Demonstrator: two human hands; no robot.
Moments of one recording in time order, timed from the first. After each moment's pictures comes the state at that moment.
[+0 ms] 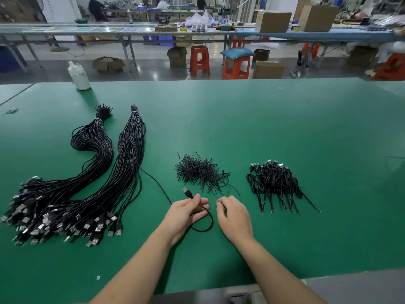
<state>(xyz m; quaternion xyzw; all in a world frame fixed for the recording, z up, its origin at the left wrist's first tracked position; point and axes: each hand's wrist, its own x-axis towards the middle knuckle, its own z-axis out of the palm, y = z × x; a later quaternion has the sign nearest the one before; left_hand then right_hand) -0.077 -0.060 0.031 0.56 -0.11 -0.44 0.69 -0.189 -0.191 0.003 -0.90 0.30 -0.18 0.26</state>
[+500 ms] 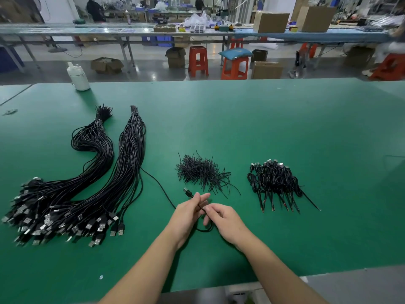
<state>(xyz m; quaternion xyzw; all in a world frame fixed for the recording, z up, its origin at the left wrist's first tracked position) -0.088 -0.060 0.034 0.59 -0.14 -0.43 0.67 -0.194 -0.164 0.044 -0.80 0.24 -0.07 0.55</state>
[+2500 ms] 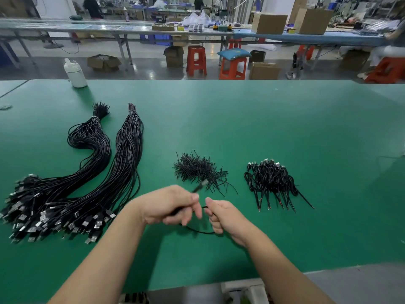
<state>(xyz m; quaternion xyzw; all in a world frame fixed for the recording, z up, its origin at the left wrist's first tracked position) -0.051 -0.026 0.127 0.59 -0.39 -0.55 0.44 -0.199 -0.163 0.074 -0.66 0.24 0.01 0.71</state>
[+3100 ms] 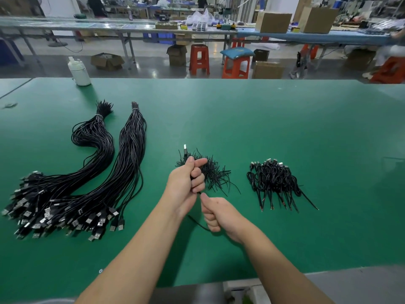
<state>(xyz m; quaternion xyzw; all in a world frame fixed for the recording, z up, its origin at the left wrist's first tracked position) -0.074 -0.085 0.126 0.44 -0.08 -0.39 0.81 -0.187 -0.154 0.080 -0.64 0.21 0.01 0.74</state>
